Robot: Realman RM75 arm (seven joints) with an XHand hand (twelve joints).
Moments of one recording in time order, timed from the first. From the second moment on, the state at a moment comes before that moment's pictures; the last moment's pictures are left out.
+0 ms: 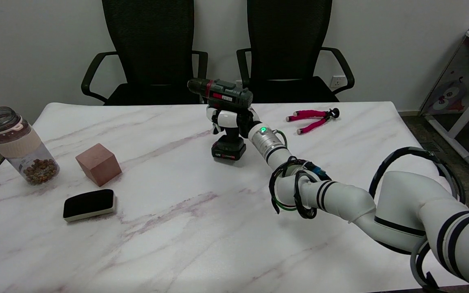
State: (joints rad) arm 0.78 -1.39 0.48 -0.39 -1.92 0.62 1.38
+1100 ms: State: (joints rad) arm 0.77 -1.37 0.49 -0.45 -1.92 0.64 1.38
